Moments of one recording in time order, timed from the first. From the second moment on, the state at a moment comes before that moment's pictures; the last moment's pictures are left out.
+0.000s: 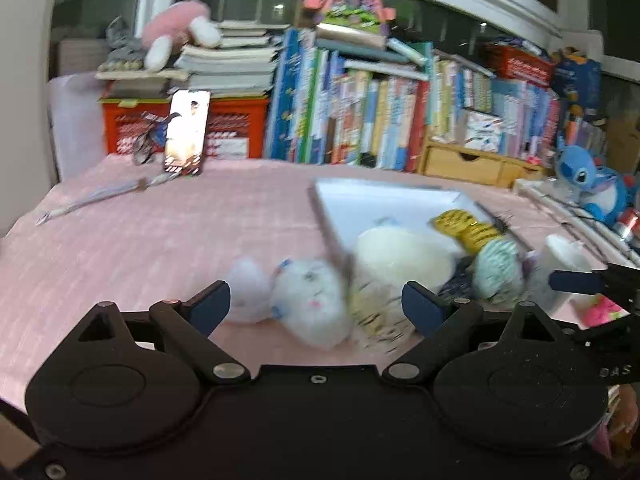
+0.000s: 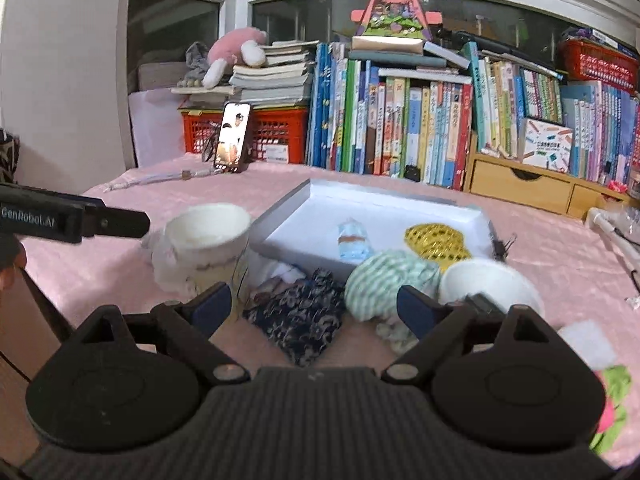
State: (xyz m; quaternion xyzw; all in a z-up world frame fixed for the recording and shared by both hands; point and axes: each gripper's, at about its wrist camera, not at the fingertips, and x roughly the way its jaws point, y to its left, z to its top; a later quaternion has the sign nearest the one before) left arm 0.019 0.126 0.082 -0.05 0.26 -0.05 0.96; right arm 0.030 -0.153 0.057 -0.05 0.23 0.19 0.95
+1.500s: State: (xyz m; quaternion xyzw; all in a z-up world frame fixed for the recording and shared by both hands) left arm 0.053 0.176 0.025 -0.31 0.31 -0.03 0.90; right arm 0.043 -0.129 0.005 -0.05 0.23 0.16 0.96
